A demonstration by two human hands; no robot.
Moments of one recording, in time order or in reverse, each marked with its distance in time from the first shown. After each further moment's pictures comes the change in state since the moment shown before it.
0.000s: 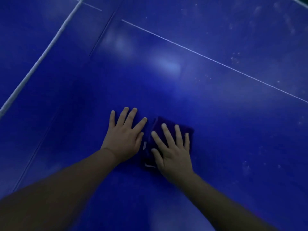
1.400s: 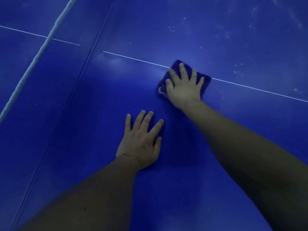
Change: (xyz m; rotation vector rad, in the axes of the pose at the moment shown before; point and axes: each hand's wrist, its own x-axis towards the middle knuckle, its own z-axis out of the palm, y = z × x) left_hand 0.143 0.017 -0.022 -0.096 0.056 0.074; right_hand 0.320 0.111 -0.060 0.096 0.021 0.325
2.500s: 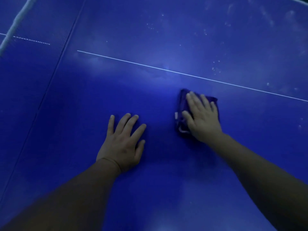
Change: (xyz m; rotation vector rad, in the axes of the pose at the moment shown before) left_hand 0.000 0.001 -0.003 0.018 0.061 0.130; right_hand -0.105 0.130 -0.003 -0.051 0.010 -0.056
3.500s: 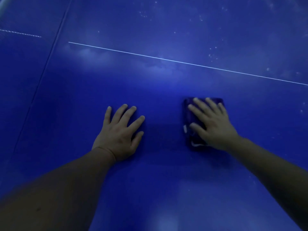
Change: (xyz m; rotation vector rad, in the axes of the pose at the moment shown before) left_hand 0.002 0.000 0.003 0.041 -0.056 0.060; right_hand -0.060 0.049 -0.001 -0.077 -0.046 -0.214
